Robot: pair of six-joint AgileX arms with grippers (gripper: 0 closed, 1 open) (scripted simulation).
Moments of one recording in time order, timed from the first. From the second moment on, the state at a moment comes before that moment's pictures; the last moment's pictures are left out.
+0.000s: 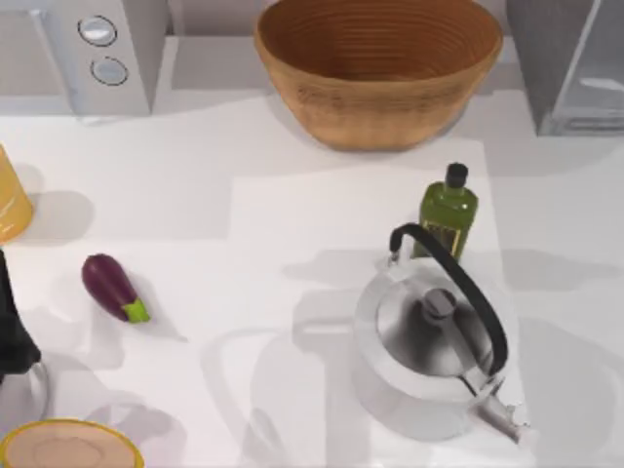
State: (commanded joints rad) left arm 0.00 0.00 0.00 0.00 0.00 0.00; right arm -1.28 1.81 1.33 -0.75 -0.83 -1.19
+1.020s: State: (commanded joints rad) left arm 0.00 0.00 0.00 0.00 0.00 0.00; right arm -0.93 1.83 1.30 -0.30 -0.74 -0.64
